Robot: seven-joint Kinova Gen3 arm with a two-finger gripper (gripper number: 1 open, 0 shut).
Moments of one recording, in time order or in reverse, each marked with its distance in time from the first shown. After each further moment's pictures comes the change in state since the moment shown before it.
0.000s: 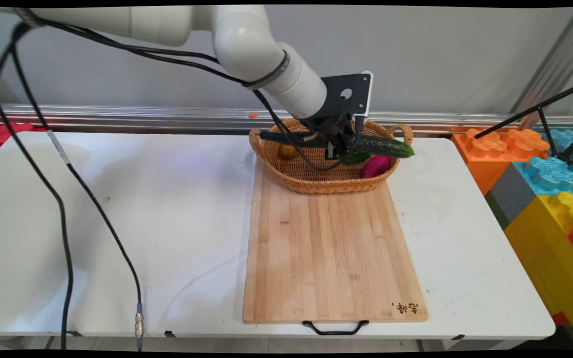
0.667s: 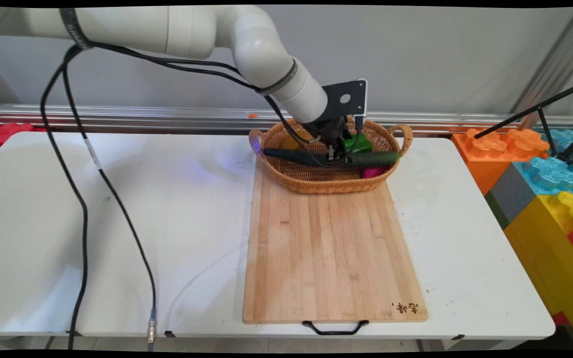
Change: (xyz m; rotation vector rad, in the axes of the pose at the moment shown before) arm -0.022 -0.017 0.050 -0.049 -0.001 -0.095
